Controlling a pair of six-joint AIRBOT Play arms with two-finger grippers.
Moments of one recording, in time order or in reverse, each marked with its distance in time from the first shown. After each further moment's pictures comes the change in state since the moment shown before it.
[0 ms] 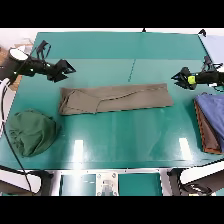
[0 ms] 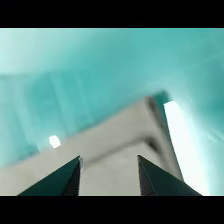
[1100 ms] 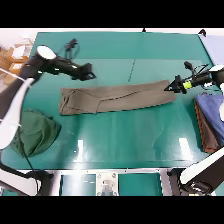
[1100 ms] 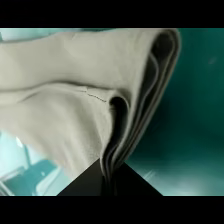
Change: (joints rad) left arm -0.319 -0.035 0.046 -0.009 0.054 0.045; right arm 0.011 -0.214 0.254 0.029 0.501 -0.220
